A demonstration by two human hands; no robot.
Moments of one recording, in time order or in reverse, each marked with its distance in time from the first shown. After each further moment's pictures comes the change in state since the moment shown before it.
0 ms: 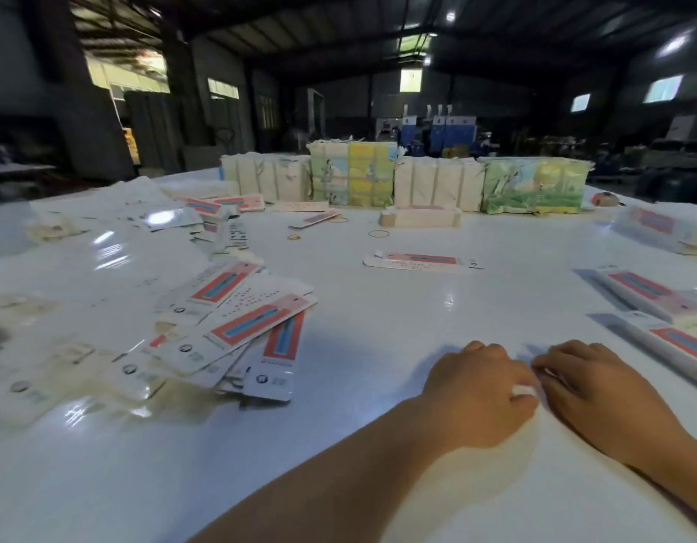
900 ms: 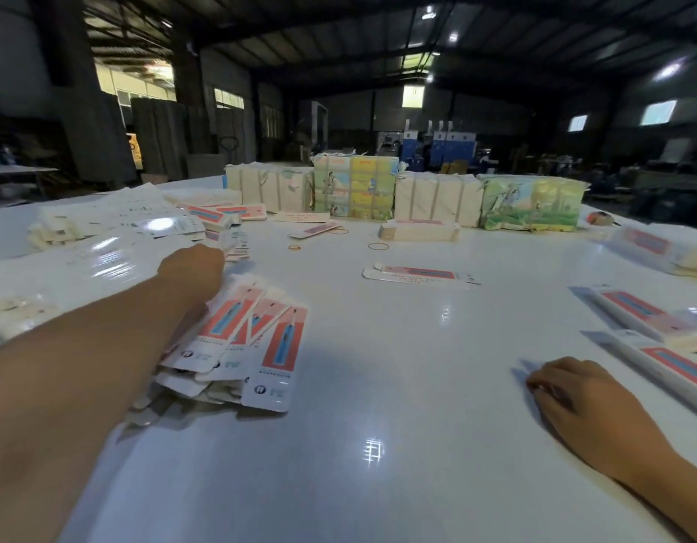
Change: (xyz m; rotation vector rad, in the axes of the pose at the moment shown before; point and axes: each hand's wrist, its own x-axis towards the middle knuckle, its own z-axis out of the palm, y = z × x) left_hand -0.063 -0.241 -0.192 0.743 0.100 -0.847; right_hand 0.002 -0.002 -0.001 0.081 0.070 -0.067
